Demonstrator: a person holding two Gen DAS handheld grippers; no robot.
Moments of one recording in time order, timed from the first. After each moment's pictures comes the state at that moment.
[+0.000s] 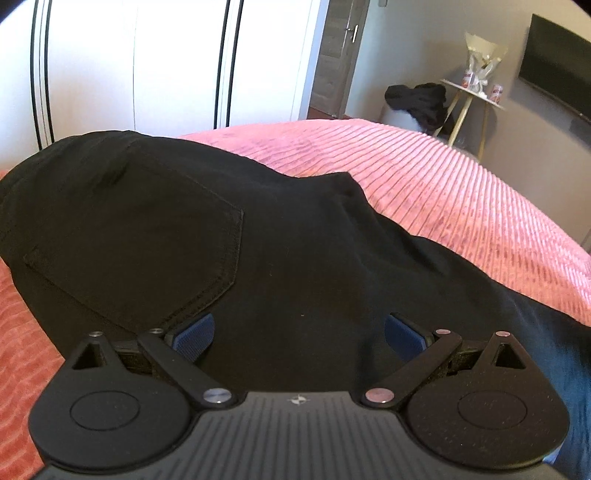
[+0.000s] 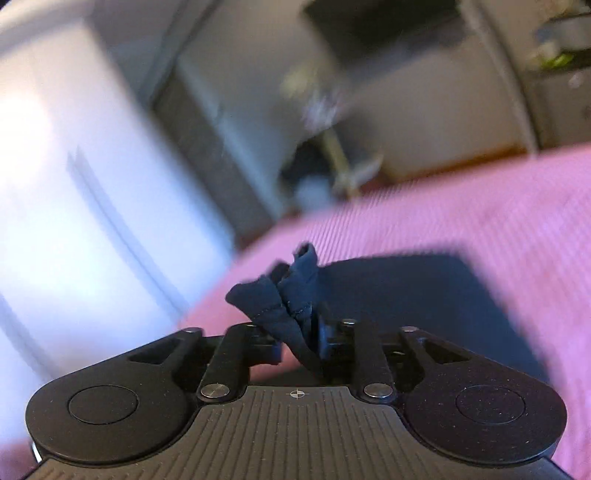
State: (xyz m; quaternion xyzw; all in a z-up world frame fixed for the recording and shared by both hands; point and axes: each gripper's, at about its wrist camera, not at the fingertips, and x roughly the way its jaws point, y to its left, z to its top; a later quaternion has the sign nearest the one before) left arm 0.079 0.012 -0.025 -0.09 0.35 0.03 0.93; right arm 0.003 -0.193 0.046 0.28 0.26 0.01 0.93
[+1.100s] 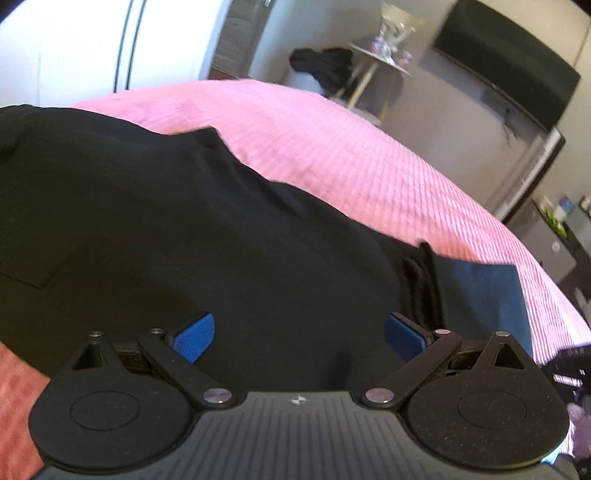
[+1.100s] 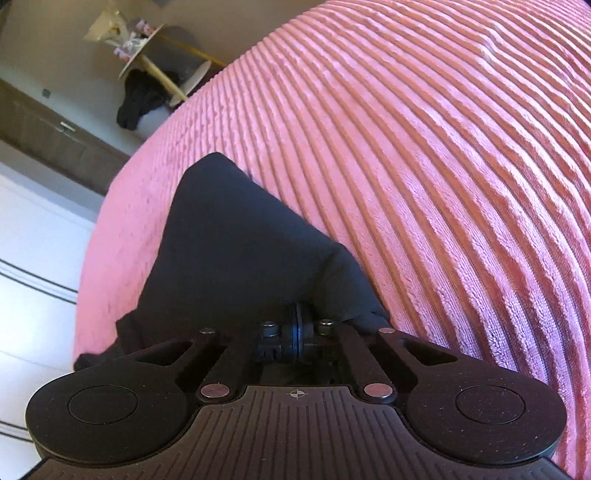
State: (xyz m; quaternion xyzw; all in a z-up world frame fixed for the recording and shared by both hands) left arm 0.065 -0.034 -0.007 -0.12 0.40 -0.14 0.90; right arm 0.008 -0.325 -0.014 0.45 0.36 -0.18 0.79
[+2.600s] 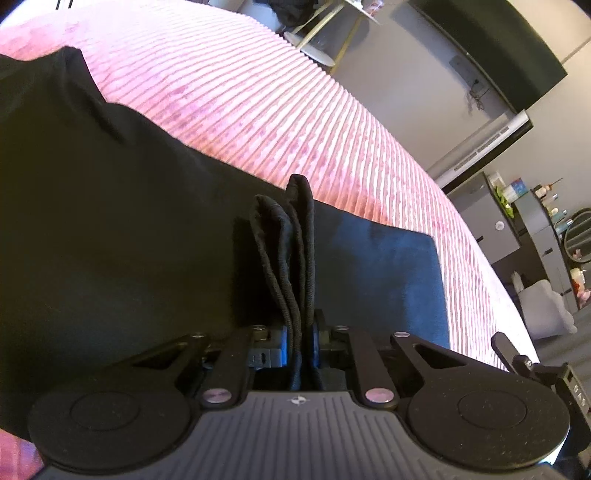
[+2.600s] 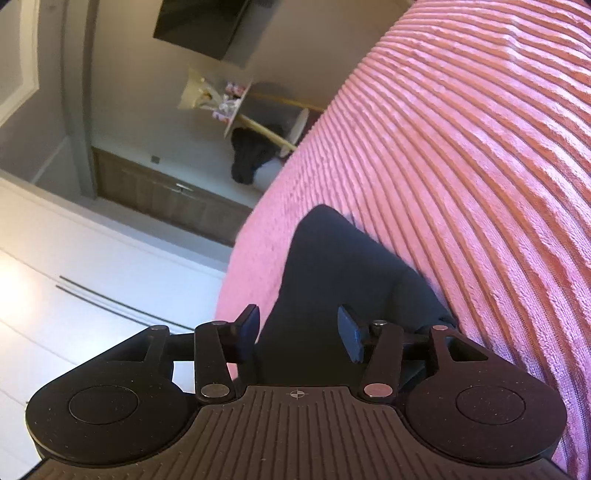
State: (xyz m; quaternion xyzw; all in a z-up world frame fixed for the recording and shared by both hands) left arm 0.105 -0.133 -0.003 -0.19 0.49 -0.23 0.82; right arm -0.067 -0.339 -0.001 0.55 0.18 -0.04 0.82
